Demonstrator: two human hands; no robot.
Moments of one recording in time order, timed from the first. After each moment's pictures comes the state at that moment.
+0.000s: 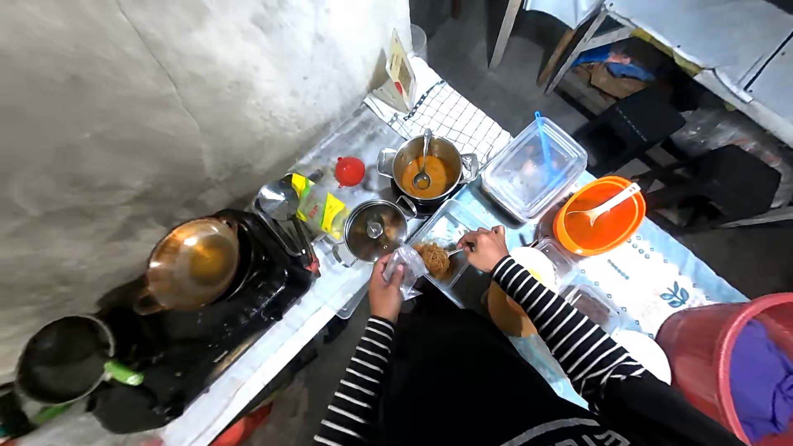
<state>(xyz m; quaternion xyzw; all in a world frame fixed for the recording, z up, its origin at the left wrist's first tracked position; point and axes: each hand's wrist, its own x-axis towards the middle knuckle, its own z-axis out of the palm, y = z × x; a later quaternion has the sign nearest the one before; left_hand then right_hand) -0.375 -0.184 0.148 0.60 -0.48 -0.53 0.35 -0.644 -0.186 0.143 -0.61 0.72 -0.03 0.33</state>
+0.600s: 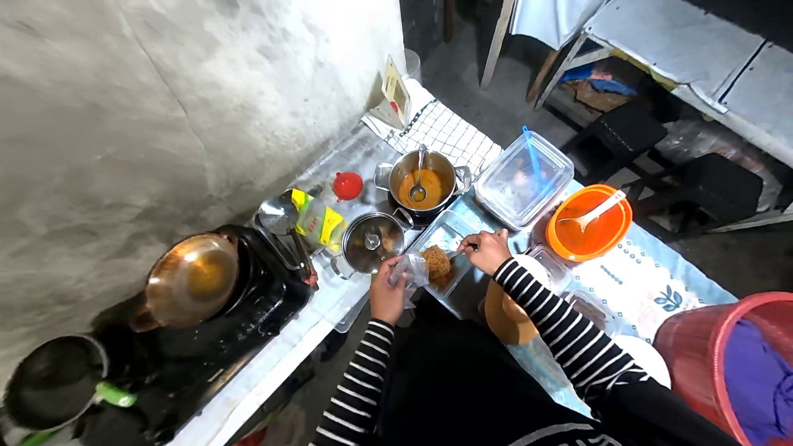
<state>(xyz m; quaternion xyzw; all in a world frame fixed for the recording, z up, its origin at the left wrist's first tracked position) -0.385 -0.198 0.163 0.59 -0.57 -0.50 0.27 -0.657 -0.191 0.178 -0.57 0.74 -0.04 0.35</state>
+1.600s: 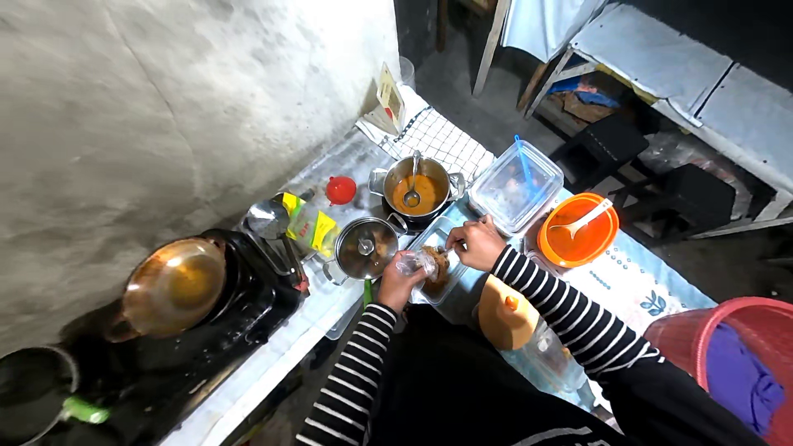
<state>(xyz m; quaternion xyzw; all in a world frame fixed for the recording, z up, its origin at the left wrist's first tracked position) -0.419 -0.224 0.163 0.51 -0.52 -0.63 0.26 -0.655 -0.217 0.234 -0.68 0.66 -0.04 0.31</state>
